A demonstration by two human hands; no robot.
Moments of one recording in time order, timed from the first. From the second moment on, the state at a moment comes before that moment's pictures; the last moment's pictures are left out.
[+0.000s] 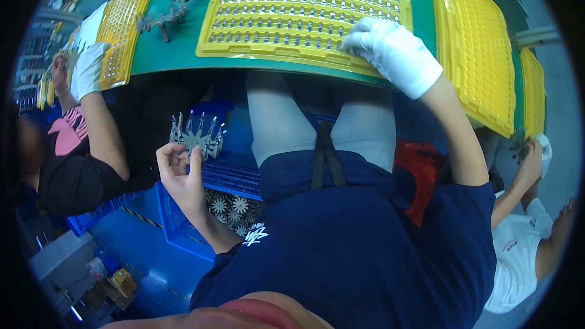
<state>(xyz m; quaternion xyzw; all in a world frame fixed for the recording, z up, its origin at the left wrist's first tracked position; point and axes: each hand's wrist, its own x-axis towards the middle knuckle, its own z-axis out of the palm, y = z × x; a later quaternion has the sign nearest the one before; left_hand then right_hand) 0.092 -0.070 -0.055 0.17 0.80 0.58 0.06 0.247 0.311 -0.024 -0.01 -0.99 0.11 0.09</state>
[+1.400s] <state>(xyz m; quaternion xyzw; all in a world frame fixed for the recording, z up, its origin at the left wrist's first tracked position) 0.091 -0.066 0.016 0.31 0.85 0.43 -0.07 0.128 0.127 0.006 0.11 -0.87 0.46 0.16</state>
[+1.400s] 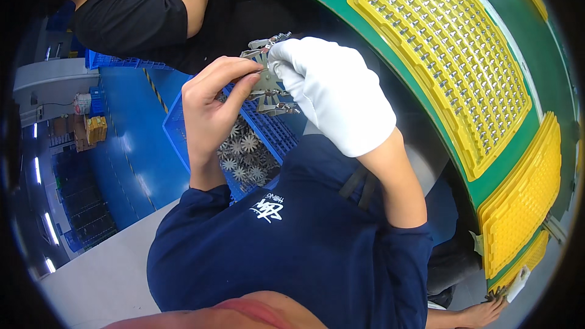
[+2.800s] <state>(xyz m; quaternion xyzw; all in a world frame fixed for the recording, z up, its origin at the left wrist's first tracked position) 0.006 0.068 0.061 0.48 0.72 0.49 -0.13 0.180 0.219 0.045 -0.20 -0.75 0.57 0.29</state>
